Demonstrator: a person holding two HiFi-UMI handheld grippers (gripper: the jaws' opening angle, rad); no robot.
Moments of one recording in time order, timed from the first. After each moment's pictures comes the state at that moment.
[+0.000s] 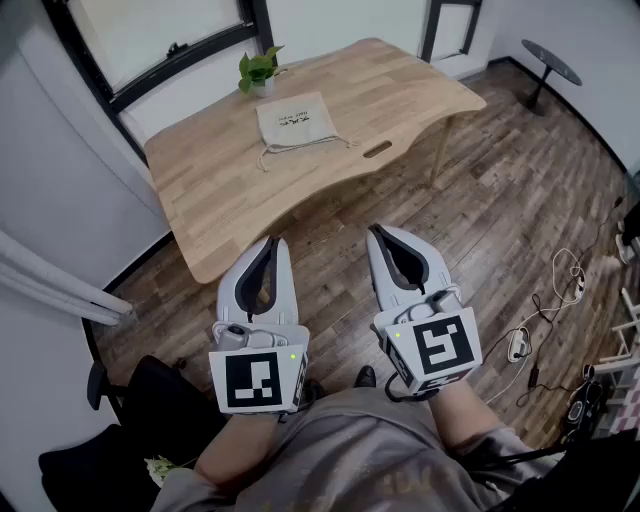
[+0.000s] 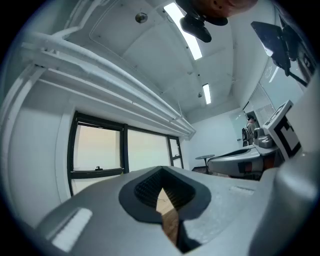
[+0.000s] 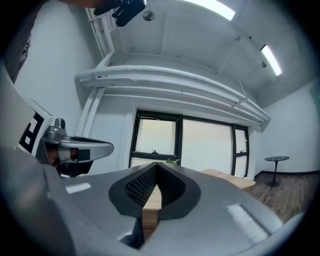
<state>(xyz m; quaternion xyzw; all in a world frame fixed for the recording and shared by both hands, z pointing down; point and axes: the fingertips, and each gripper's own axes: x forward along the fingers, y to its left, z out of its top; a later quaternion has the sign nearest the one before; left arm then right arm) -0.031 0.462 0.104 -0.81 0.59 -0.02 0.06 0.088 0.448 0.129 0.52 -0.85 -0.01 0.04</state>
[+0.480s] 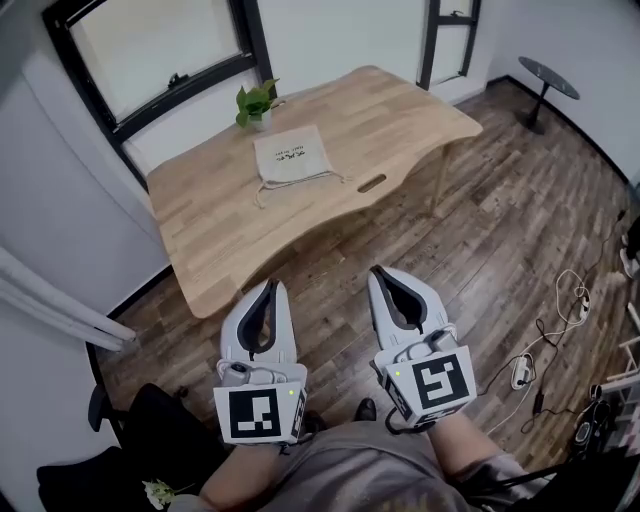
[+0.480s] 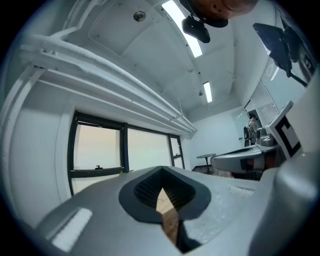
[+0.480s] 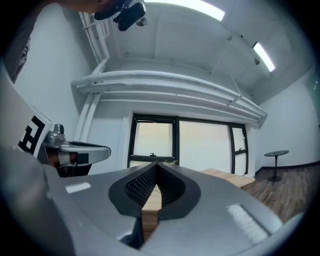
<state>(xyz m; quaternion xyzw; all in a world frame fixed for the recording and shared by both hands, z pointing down) -0.010 0.444 0.113 -0.80 0.59 -0.02 0.06 0.117 0.431 0.135 0.52 -0.85 0.00 0.02</state>
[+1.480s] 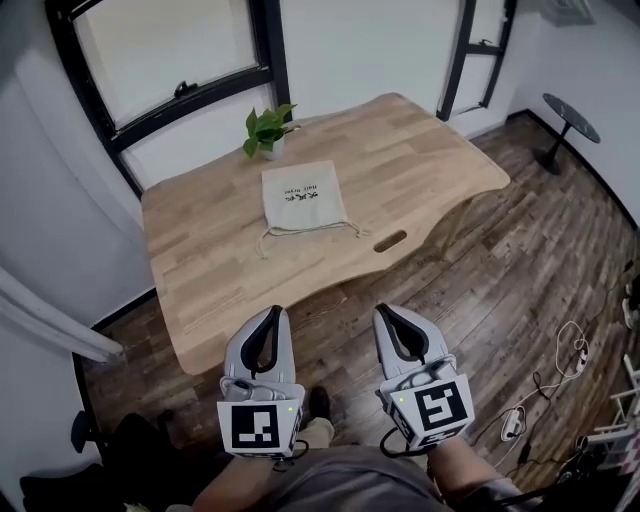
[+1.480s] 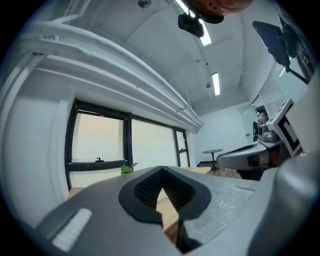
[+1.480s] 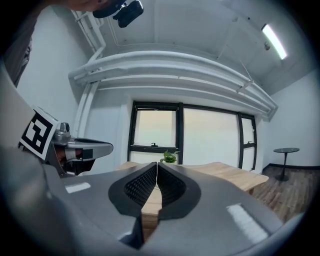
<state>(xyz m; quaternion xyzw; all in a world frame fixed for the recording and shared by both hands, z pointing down) -0.032 0.292 0.153 -0.79 0.61 -0.04 0.03 0.105 0.282 0.175 0.48 -0.88 0.01 0.05</state>
